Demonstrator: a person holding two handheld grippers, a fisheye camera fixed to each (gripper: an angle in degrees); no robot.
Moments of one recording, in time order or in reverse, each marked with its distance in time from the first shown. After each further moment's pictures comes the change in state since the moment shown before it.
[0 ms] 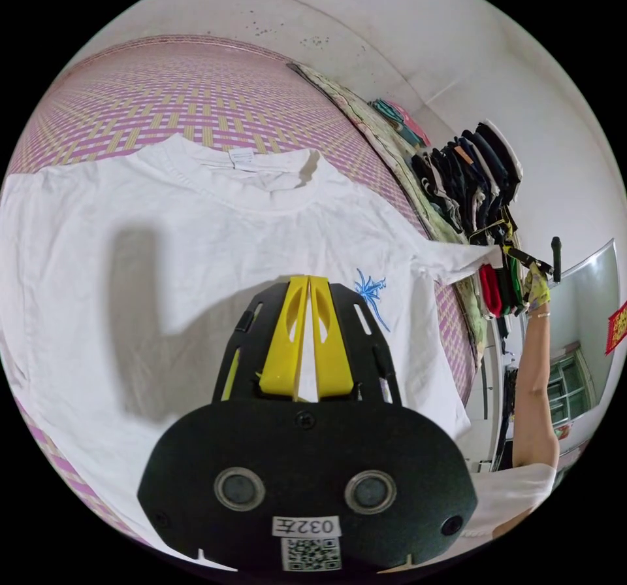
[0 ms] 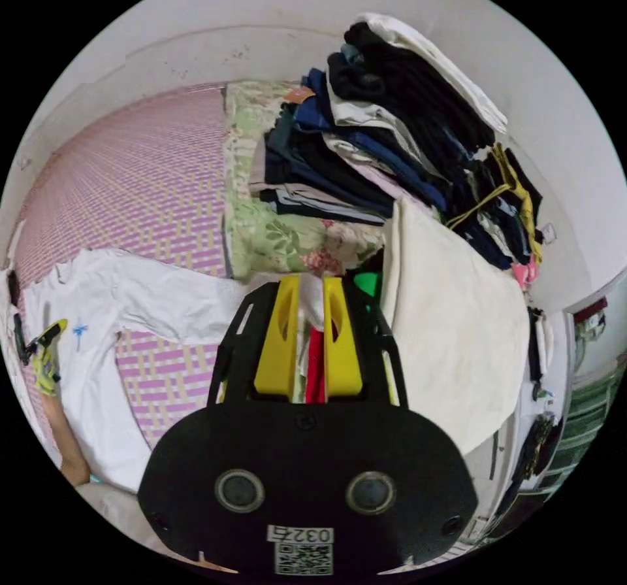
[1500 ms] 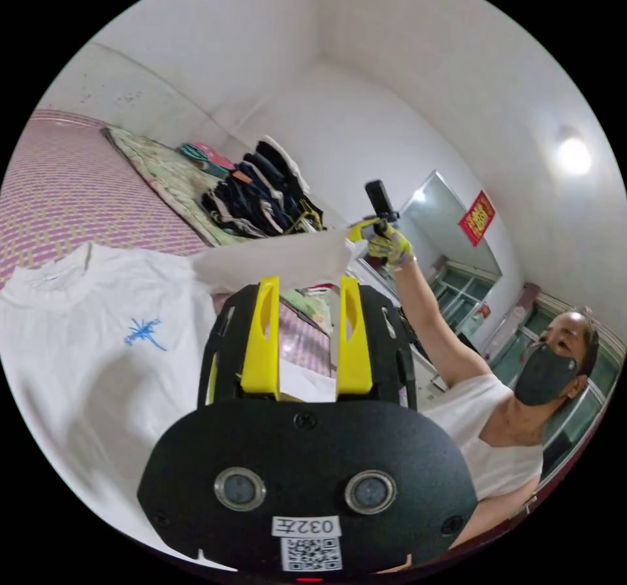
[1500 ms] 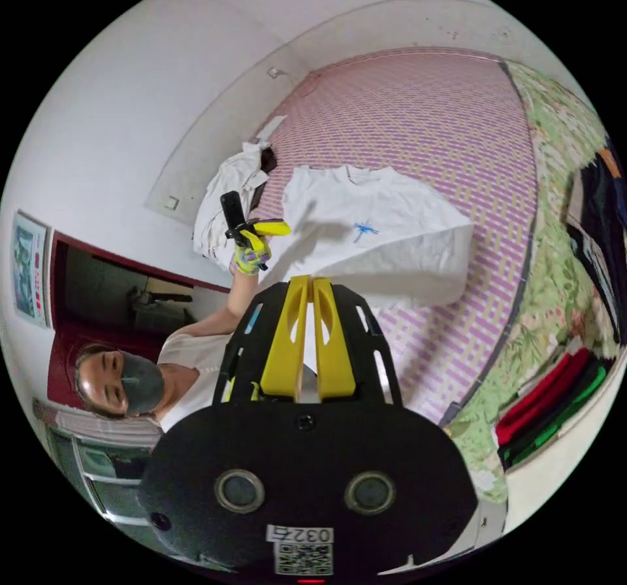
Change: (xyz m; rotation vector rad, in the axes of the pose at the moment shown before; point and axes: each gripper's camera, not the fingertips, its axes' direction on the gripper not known) left arm 0.193 0.127 -0.159 0.165 0.699 0.460; right arm -0.102 -0.063 -0.103 -0.280 -1.083 -0.678
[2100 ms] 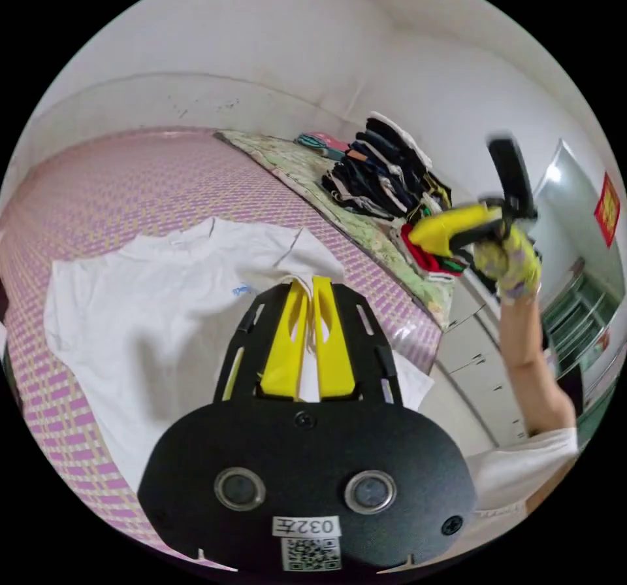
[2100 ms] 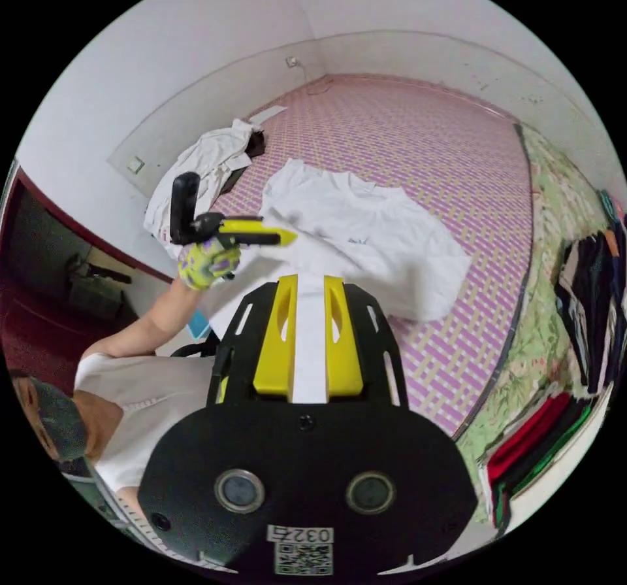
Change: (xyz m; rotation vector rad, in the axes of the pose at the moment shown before) left arm 0.027 0.009 -0.009 -0.008 -0.575 -0.187; right arm -0.015 0.091 0.078 0.140 0.341 -0.074
